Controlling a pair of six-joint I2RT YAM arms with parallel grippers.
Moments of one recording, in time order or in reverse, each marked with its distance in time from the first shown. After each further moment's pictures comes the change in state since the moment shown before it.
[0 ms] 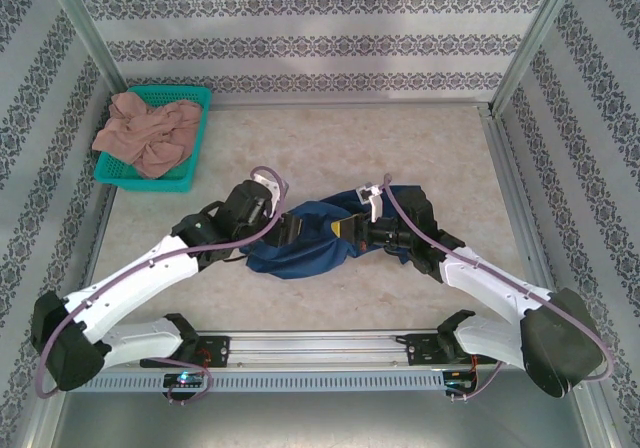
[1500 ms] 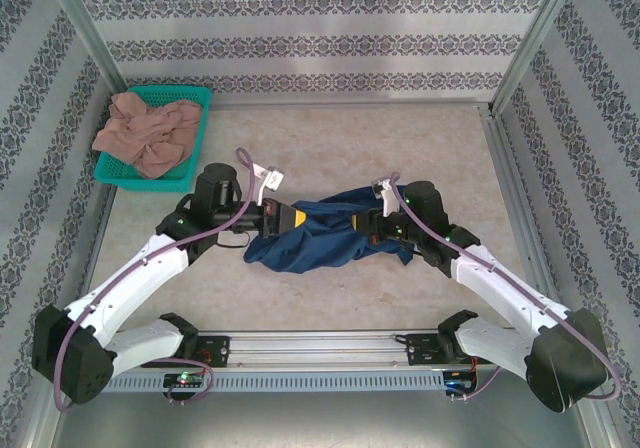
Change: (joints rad) left arm 0.277 -0.041 -0.112 0.369 0.880 -0.116; right arm -0.059 -0.075 0.113 -0.373 0.202 -0.166
